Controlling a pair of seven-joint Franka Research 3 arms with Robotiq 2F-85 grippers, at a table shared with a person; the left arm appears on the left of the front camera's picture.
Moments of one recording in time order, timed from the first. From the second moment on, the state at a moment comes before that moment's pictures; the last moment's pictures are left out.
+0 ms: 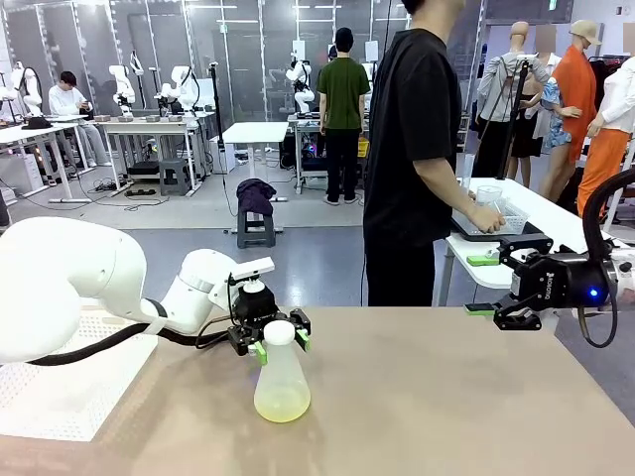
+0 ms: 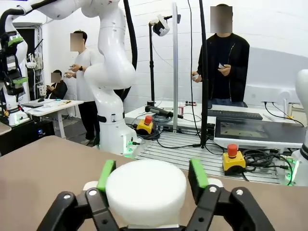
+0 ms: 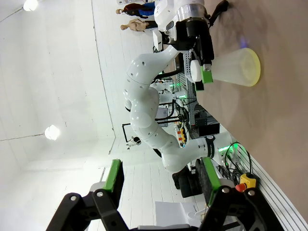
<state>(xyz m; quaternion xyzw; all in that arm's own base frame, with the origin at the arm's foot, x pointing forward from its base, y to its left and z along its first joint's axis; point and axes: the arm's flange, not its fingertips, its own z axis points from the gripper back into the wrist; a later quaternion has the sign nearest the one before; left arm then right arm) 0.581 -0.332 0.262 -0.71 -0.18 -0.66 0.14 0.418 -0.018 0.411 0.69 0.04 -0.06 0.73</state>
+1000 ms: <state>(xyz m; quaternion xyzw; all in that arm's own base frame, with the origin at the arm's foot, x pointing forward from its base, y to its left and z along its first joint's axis) 0.587 -0.335 0.266 -0.70 -0.17 -0.67 0.17 0.418 -0.018 0.411 0.69 0.04 -0.06 0.73</state>
